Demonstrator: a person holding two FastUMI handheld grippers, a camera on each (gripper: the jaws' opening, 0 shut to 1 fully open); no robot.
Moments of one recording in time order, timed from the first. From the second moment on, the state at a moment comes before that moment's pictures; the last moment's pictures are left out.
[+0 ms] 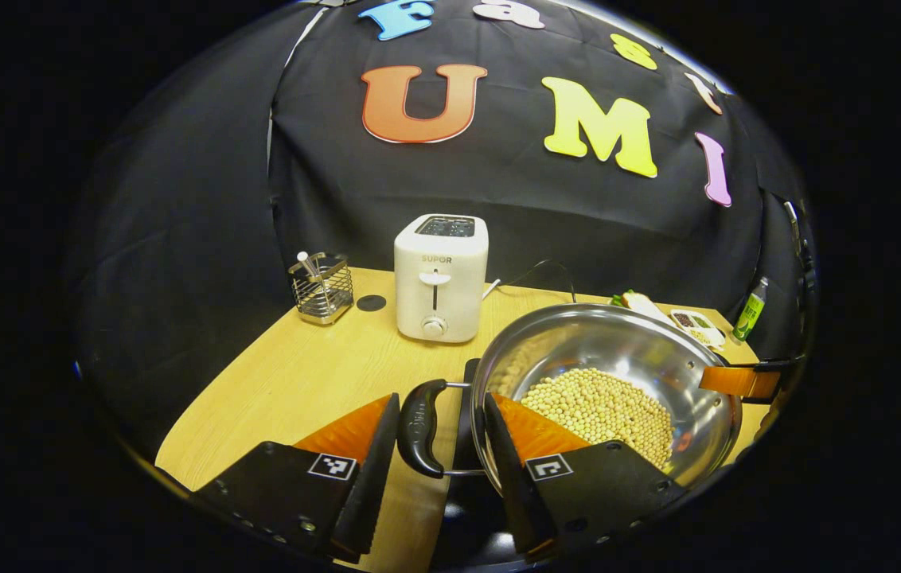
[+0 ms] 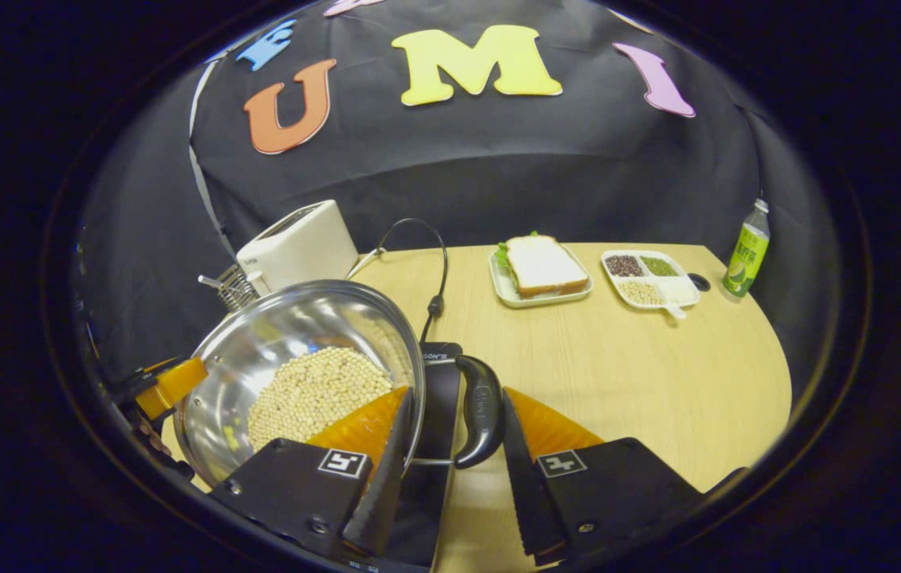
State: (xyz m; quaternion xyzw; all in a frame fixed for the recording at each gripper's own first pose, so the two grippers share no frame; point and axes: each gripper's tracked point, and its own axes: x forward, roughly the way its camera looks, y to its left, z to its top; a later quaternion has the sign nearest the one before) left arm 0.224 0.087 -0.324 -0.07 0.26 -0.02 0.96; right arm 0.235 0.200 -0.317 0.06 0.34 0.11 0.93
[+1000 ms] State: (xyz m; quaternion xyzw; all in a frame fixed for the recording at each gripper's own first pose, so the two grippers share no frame) left arm 0.138 0.085 -0.217 -0.04 0.16 0.00 0.99; right arm 0.154 0.138 -0.248 0.04 0.24 0.08 0.97
